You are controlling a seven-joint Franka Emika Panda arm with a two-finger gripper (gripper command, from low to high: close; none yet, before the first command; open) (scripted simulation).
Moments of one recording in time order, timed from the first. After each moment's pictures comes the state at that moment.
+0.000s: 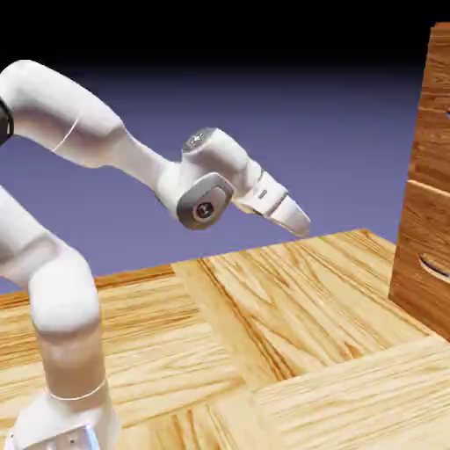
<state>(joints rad) -0.03 -0.57 0.04 -2.78 0.03 3.04 0.74</state>
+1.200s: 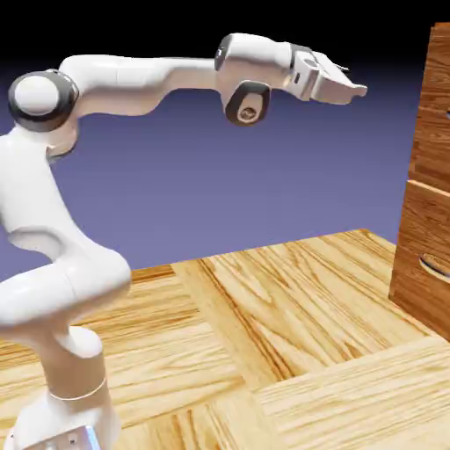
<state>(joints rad) -1.34 -0.62 1.27 -1.92 1.07 3.06 0.64</state>
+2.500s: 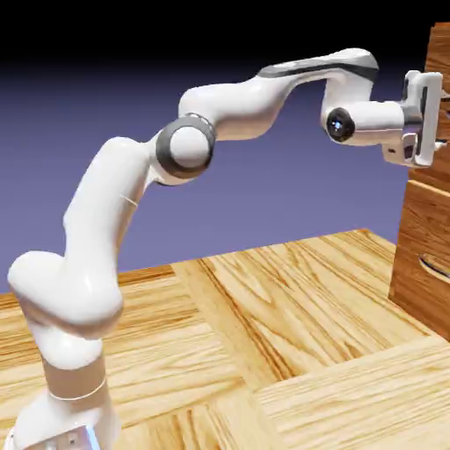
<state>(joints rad) -2.73 -0.67 2.57 -1.00 2.17 3.08 0.53</state>
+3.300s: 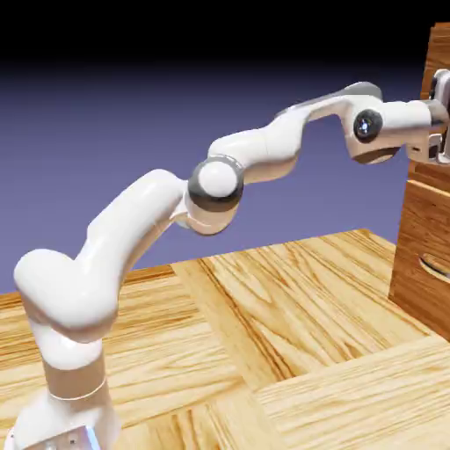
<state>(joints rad) -2.75 -1.00 2.27 -0.70 1.80 3.00 1.26</state>
